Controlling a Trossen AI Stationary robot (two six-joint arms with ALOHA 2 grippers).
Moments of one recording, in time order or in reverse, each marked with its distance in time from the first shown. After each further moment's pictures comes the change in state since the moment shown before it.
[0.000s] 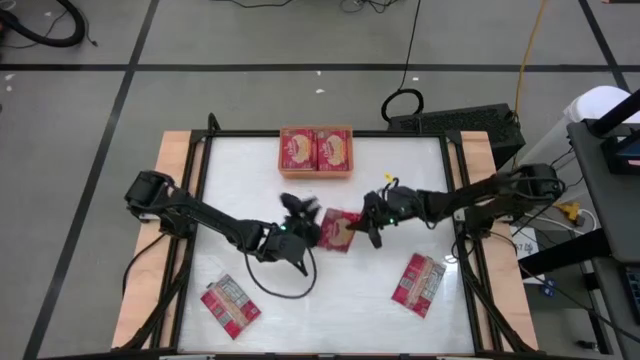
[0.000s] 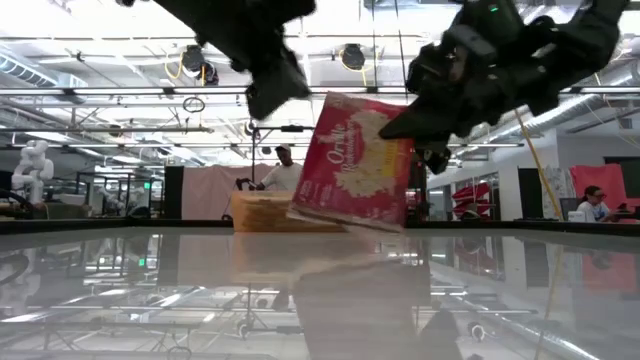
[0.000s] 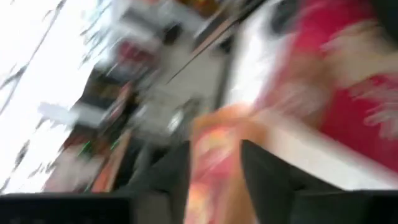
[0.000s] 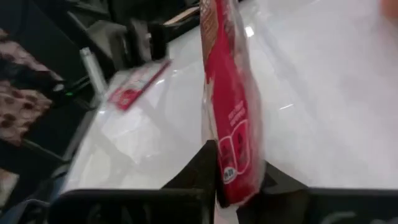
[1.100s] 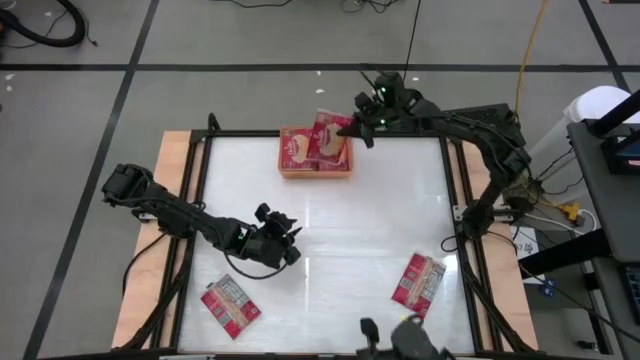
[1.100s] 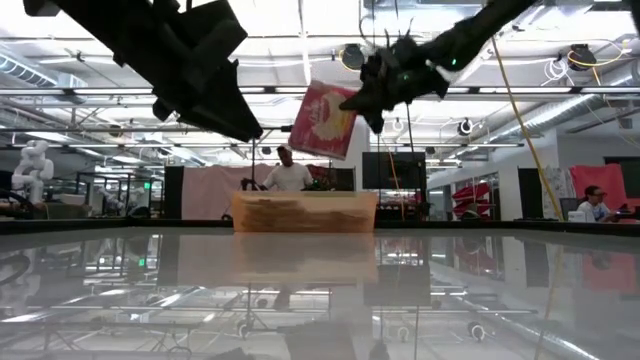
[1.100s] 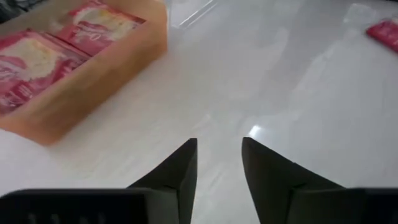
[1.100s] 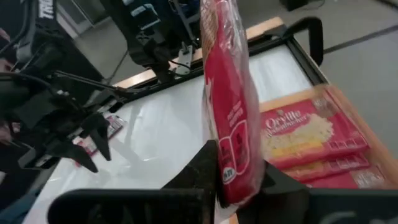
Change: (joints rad) left arm -0.054 -0.194 -0.210 -0.307 0.373 -1.204; right arm -0.743 0.286 0.850 -0.737 -0.685 -0.487
